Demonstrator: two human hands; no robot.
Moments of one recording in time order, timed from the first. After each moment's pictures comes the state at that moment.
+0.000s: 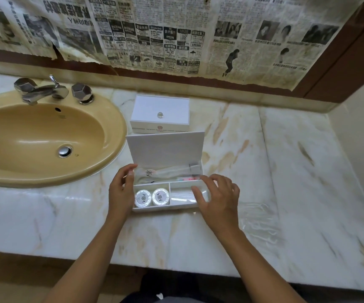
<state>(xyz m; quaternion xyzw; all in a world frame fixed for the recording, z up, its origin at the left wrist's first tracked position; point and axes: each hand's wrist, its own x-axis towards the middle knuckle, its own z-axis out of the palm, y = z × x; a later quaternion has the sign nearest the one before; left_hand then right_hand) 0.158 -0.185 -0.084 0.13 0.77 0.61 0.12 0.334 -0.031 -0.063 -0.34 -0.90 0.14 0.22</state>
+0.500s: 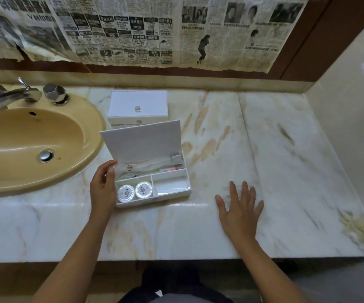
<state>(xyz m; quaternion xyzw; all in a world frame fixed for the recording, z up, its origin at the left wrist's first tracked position) 0.157 -0.185 -0.088 0.14 0.79 0.59 0.11 0.434 -0.011 -0.120 -0.53 -0.84 0.11 0.00</state>
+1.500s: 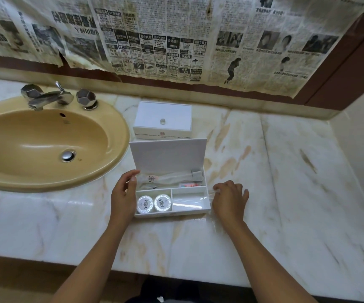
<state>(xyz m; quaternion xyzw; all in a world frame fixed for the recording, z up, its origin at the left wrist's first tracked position) 0.156 -0.185 -0.083 0.13 0.77 0.61 0.13 0.323 0.011 -0.080 -0.48 -0.86 0.16 -0.01</state>
